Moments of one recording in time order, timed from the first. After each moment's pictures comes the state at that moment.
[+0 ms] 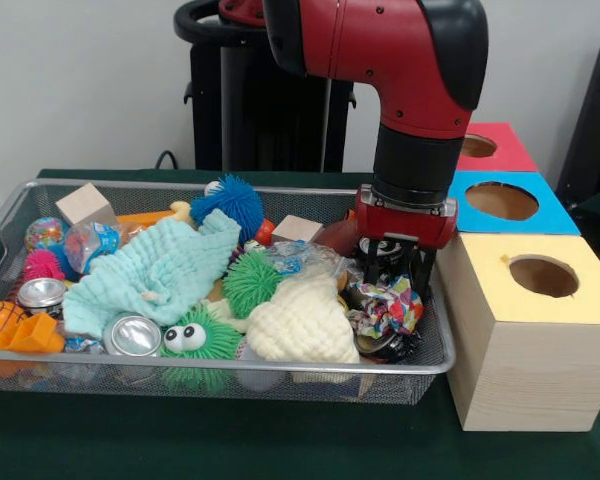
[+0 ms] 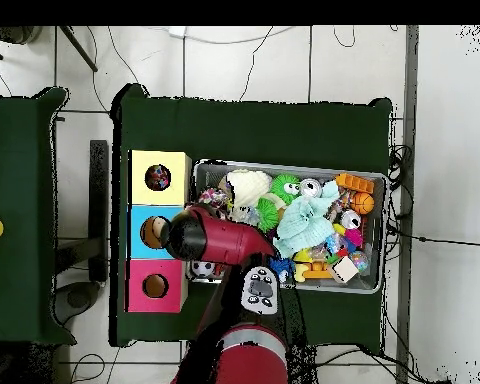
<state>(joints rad) 0.01 -0.45 -0.12 1.66 0.15 0.20 1.75</state>
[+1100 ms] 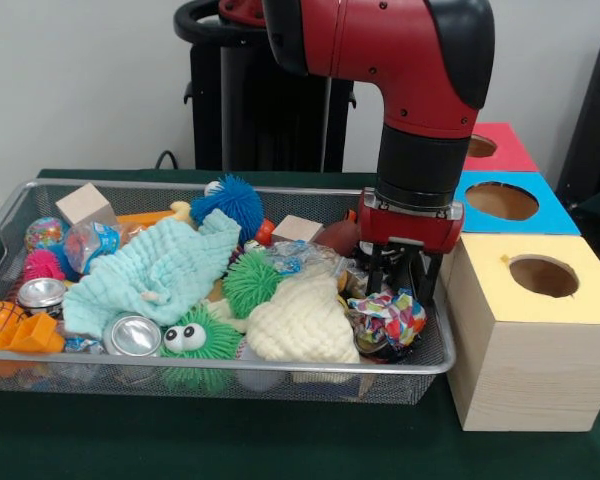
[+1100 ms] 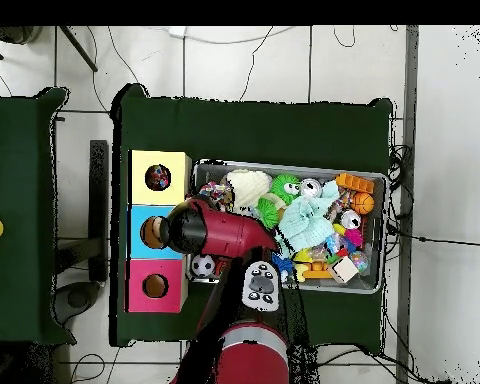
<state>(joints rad) 0.00 -0.45 -0.12 1.63 0.15 0.22 1.75</state>
